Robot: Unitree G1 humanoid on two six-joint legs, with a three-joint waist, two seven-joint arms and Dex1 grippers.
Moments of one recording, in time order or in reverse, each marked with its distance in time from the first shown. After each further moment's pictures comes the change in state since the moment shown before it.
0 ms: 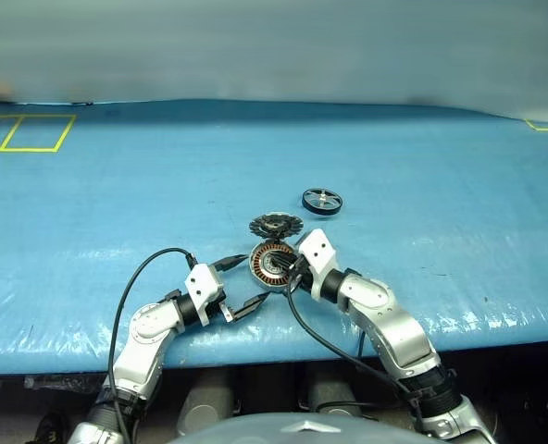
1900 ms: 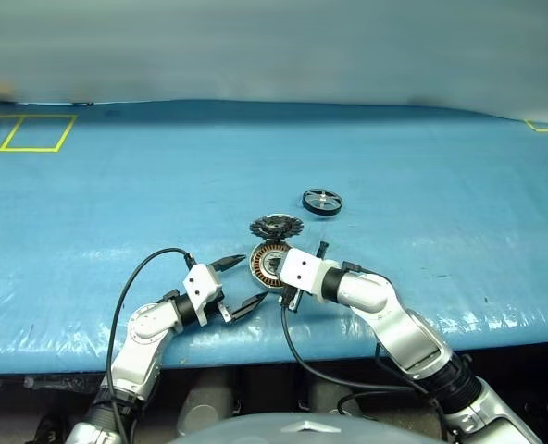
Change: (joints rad) left arm 0.000 0.011 0.000 0.000 0.000 0.000 0.004; right arm -0.064 -0.183 0.190 -0.090 -0.319 -0.065 0.061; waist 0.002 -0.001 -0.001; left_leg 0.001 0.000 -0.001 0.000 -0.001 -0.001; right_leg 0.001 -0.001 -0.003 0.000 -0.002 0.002
